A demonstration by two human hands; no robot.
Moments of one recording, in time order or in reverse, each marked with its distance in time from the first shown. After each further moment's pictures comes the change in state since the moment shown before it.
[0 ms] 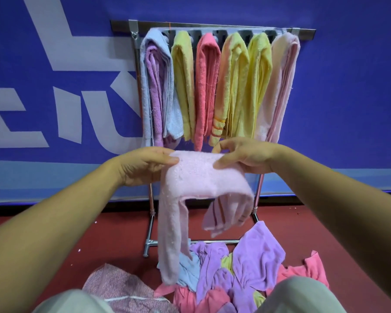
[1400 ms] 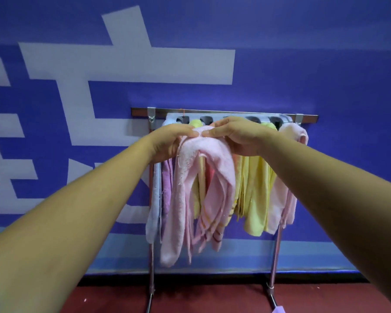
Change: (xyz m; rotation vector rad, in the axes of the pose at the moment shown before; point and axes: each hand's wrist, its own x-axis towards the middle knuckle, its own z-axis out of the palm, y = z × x) left_hand 0.079 0.219 -0.069 0.108 0.301 0.263; right_hand 0.084 -0.213 -0.079 0.018 0.214 -0.289
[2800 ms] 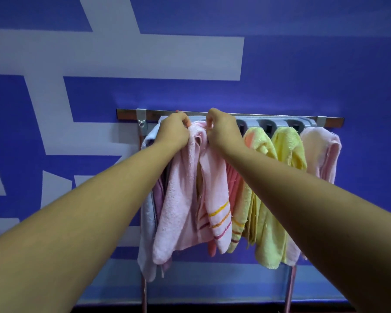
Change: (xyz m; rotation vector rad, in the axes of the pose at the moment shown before) left_hand 0.143 -0.038 -0.051 0.846 0.754 0.239; right_hand 0.142 0.042 -0.015 -0.851 0.709 -0.329
